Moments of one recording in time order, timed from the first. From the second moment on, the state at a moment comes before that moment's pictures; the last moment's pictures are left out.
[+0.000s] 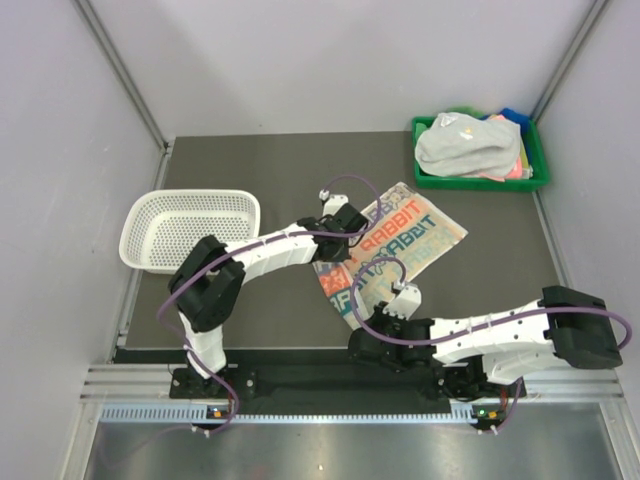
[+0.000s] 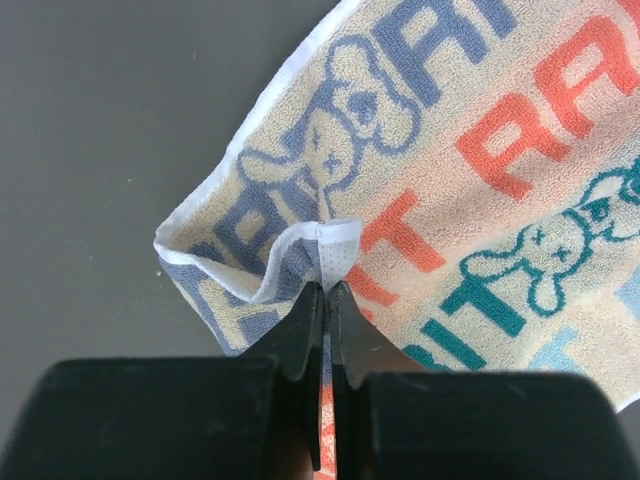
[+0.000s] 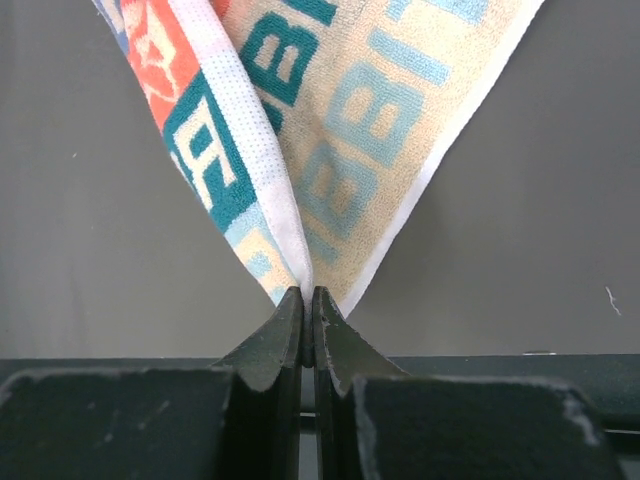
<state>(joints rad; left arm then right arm) -0.84 1.85 1.30 -0.49 -0.38 -0.72 1.50 1.29 0.64 -0.55 0.84 1.66</state>
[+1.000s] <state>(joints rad) -0.92 1.17 1.31 -0.67 -0.36 -0.73 1.50 1.04 1.42 -0.97 1.15 0.83</state>
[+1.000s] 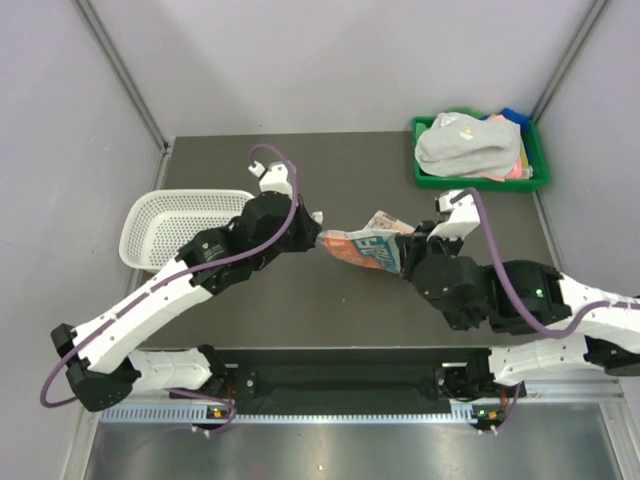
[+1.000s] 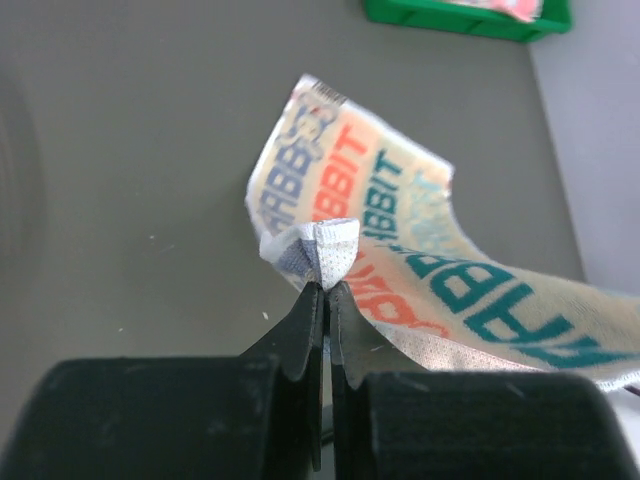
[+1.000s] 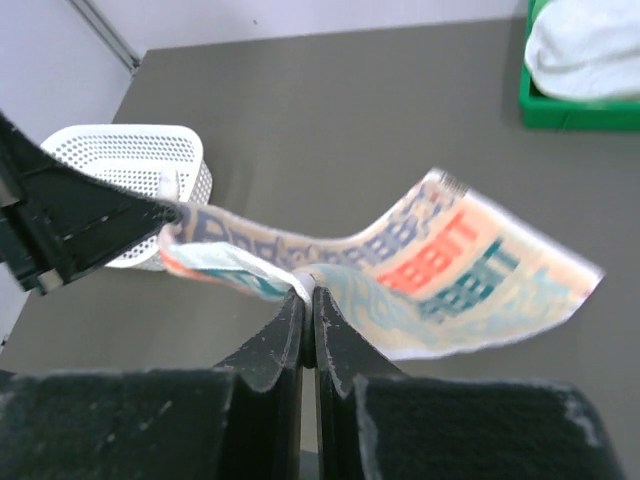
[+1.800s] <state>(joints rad) -0.96 1.09 1.85 -0.77 -0.15 -0.70 1.50 1.08 1.94 -0.84 0.97 0.23</state>
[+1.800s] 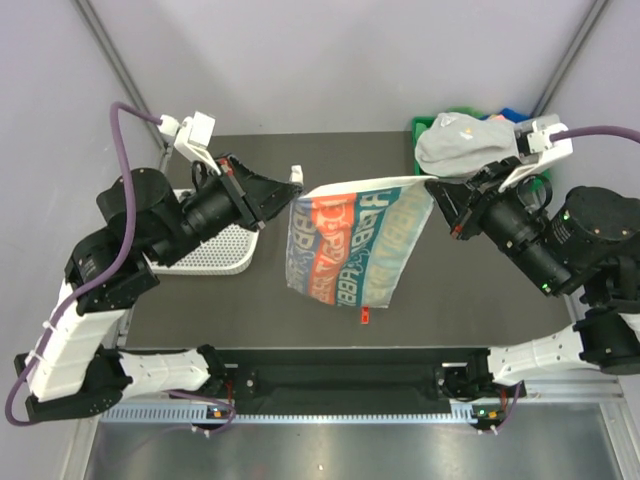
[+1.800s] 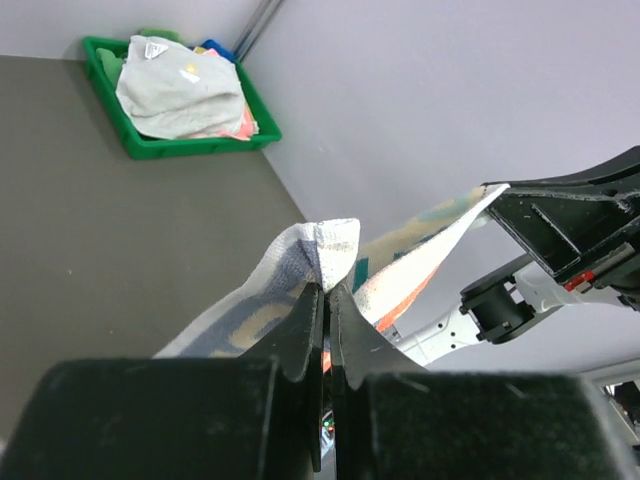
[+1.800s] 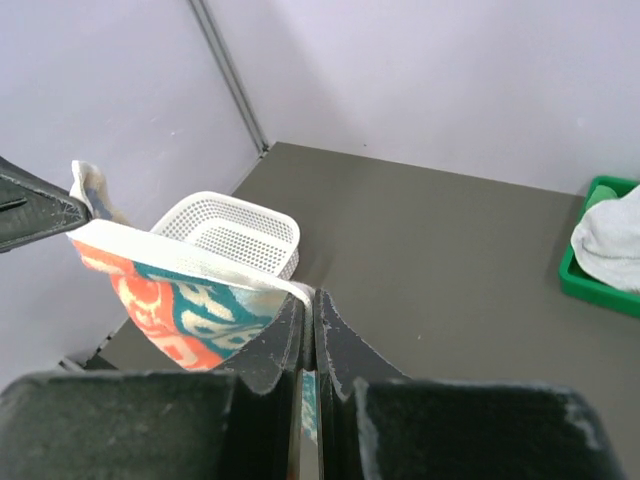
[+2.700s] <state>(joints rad) -0.88 1.19 1.48 -0.60 -0.47 -0.70 0.79 1.17 1.54 -0.66 0.43 0.18</state>
